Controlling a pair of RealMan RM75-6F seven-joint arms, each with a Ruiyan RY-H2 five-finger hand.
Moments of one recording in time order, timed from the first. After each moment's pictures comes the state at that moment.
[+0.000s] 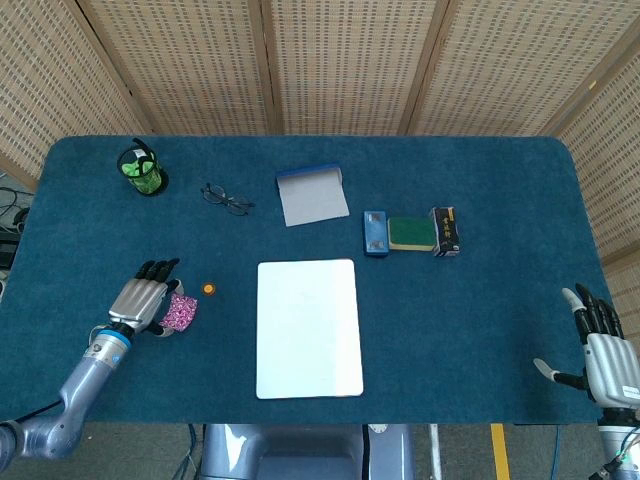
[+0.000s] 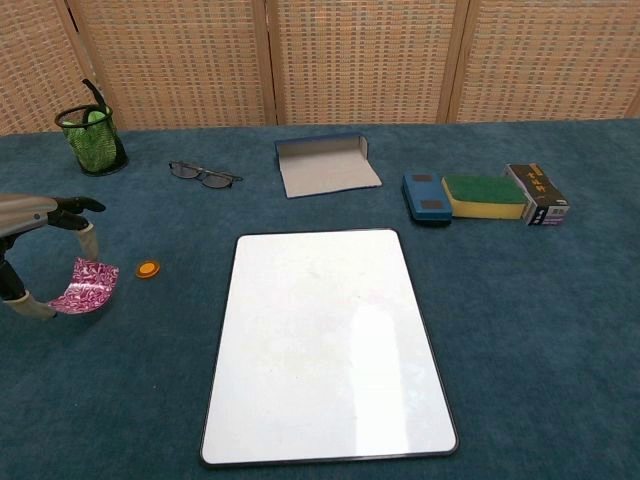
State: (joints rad) left arm -0.59 -1.33 -0.04 -1.58 1.04 0.94 0.37; right arm 0.05 -1.12 0.08 -1.63 -1.44 1.45 0.16
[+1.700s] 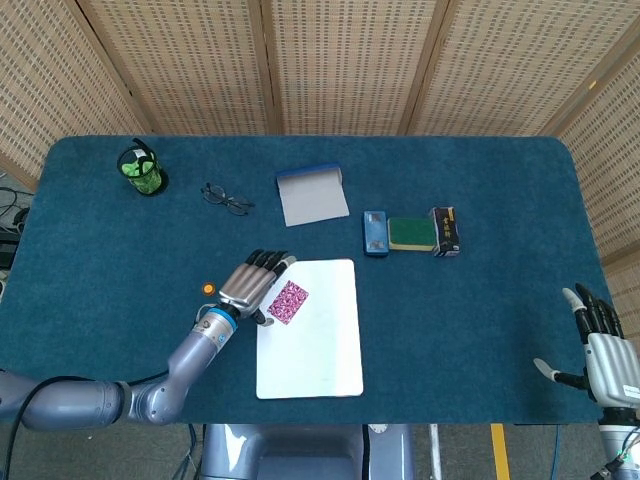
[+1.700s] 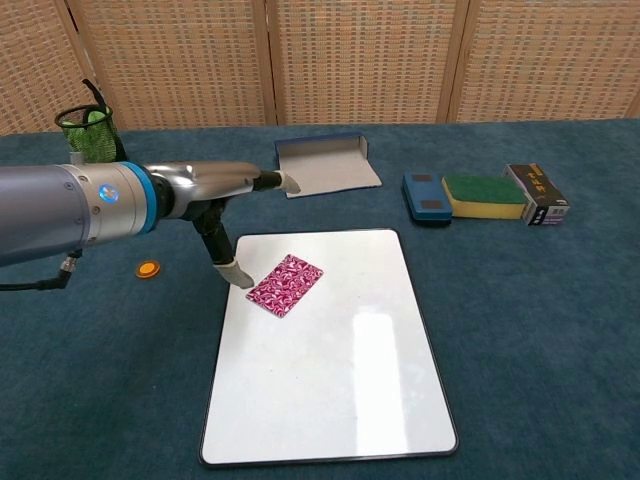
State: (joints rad) left arm -0.97 -1.55 -0.17 -1.66 0.63 0.92 0.62; right arm 0.05 -1.12 0.08 -1.63 -1.44 1.45 0.18
